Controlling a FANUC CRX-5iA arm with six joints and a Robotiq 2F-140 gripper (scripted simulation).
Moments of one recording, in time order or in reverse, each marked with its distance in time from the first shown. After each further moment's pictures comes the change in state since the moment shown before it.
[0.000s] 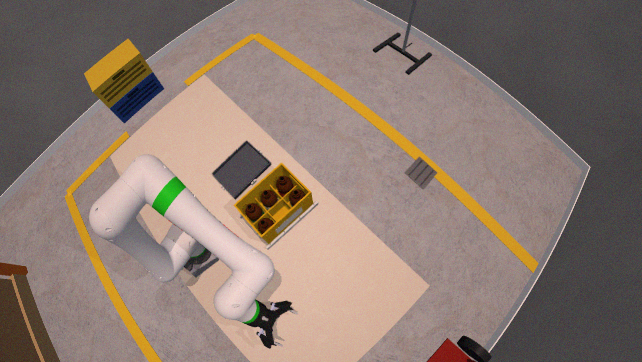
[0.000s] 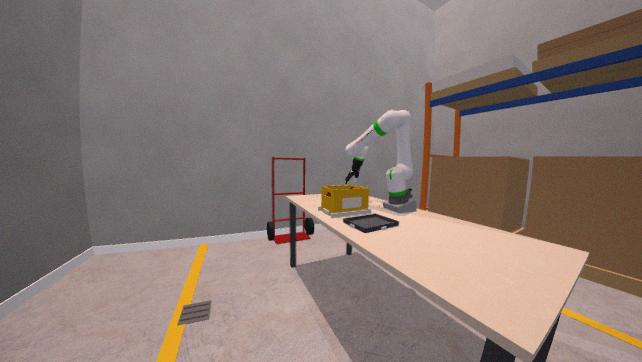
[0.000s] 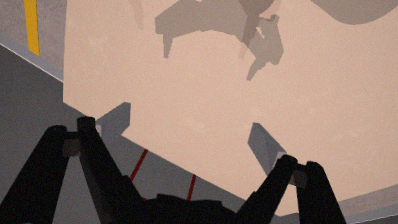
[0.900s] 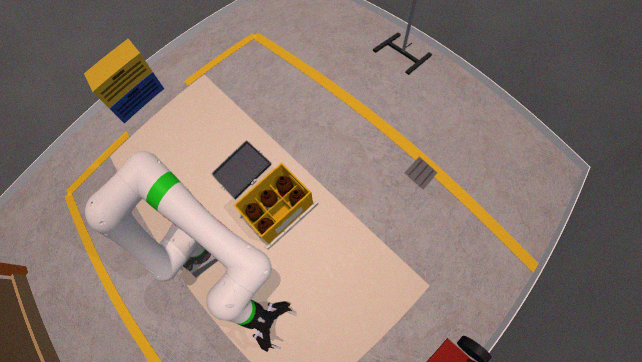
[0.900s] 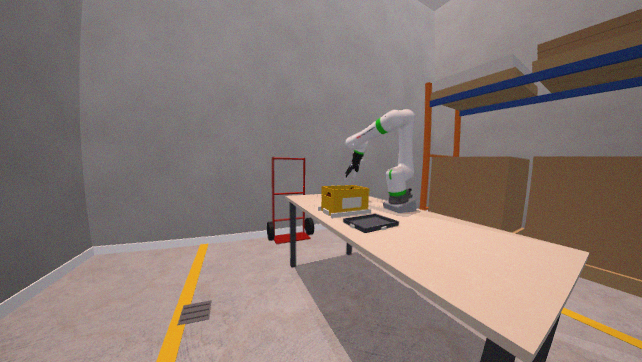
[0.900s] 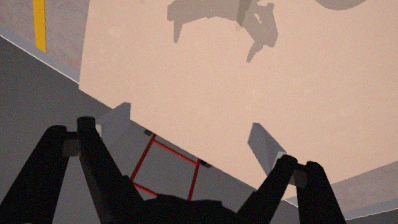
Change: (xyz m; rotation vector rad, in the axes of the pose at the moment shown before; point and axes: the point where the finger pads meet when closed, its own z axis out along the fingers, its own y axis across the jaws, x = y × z) arm -0.027 -0.010 -0.051 0.004 -0.004 0.001
